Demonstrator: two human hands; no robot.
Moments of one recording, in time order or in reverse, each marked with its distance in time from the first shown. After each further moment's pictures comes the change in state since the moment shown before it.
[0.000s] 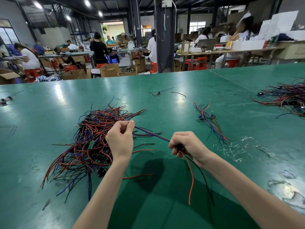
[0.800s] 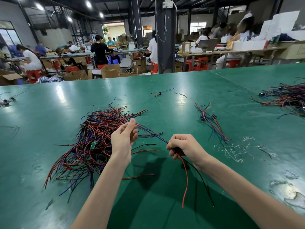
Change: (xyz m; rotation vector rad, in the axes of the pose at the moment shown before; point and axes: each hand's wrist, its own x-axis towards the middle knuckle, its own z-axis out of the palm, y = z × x) left_hand 0.002 0.012 -0.003 -0.646 -0.200 -0.558; right_hand -0.001 0.005 0.006 -0.021 -0.002 -0.010
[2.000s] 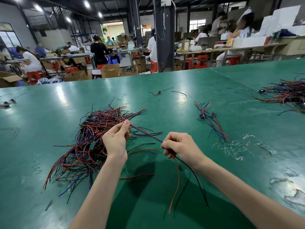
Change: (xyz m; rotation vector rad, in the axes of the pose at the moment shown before) left_hand 0.006 -0.001 -0.007 0.081 0.137 0.159; right_hand -0.009 -0.004 0.011 -0.059 0.000 -0.122
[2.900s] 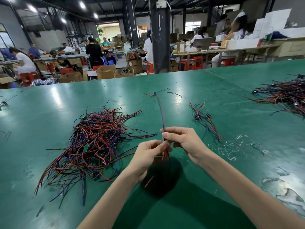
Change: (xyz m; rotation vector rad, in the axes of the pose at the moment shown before) left_hand -0.061 -0.027 0.030 0.259 -0.681 -0.312; right_hand 0.009 -0.008 -0.022 0.194 0.120 0.062
